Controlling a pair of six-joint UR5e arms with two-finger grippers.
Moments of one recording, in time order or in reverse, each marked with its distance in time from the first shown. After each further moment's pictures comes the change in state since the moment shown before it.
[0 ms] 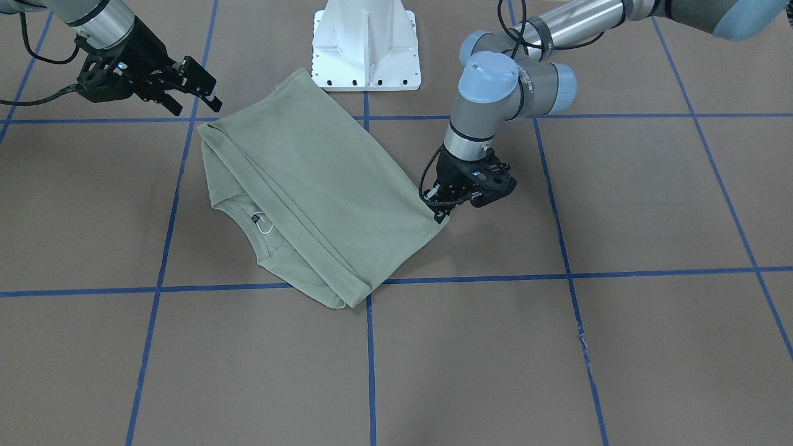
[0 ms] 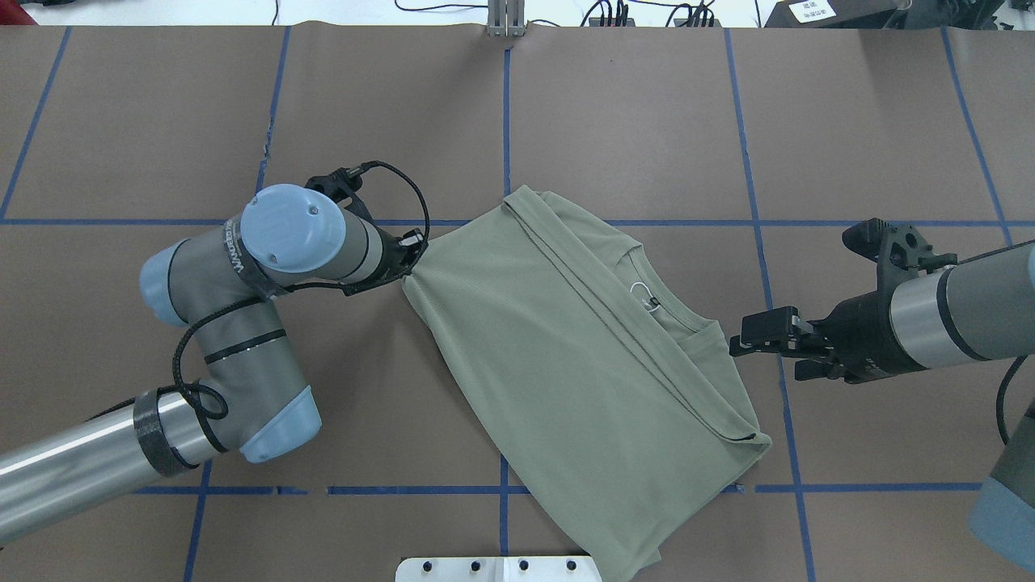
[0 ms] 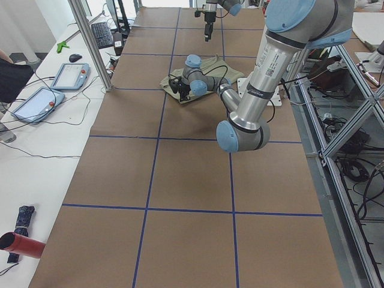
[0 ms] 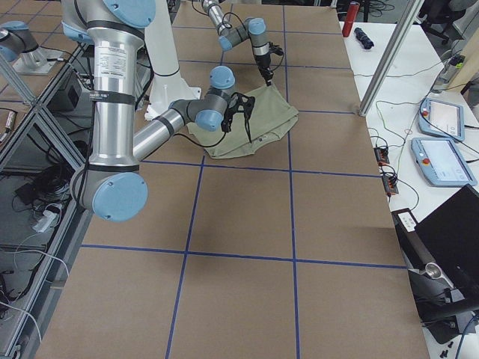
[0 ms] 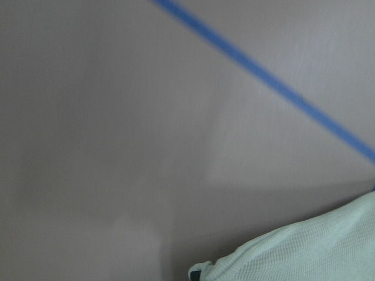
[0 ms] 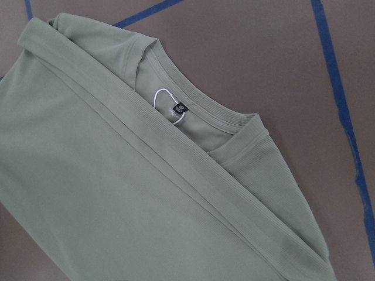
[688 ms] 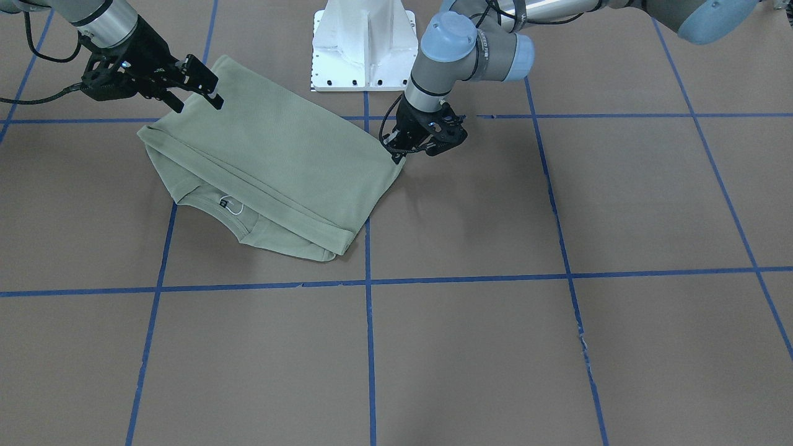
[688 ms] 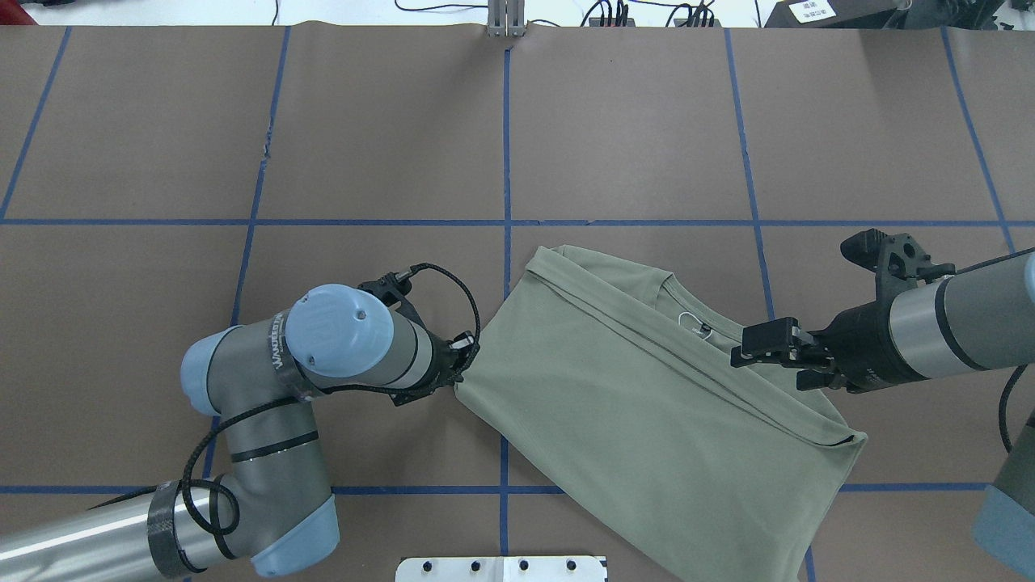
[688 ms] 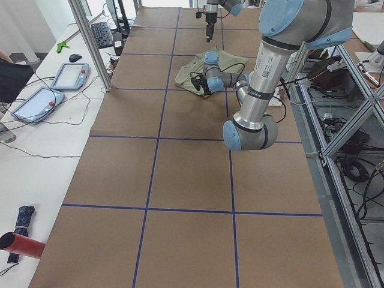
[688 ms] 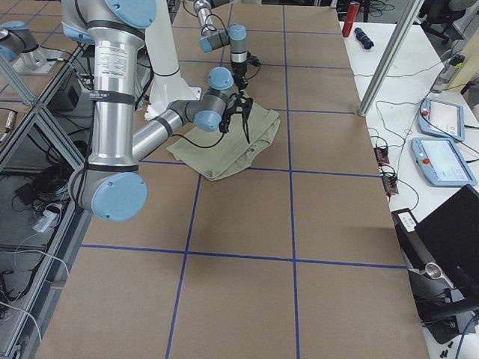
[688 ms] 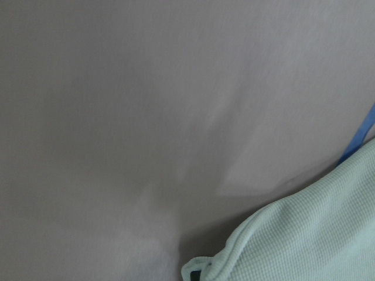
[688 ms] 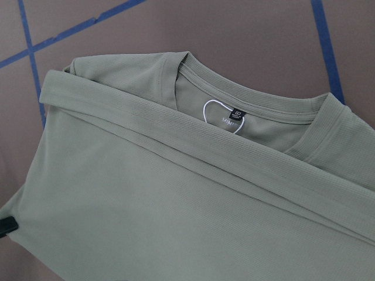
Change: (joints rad) left arm 0.183 0.010 -0.109 0.049 -0.073 -0.185; right arm -0.015 -0.020 0.004 0.000 0.000 0.001
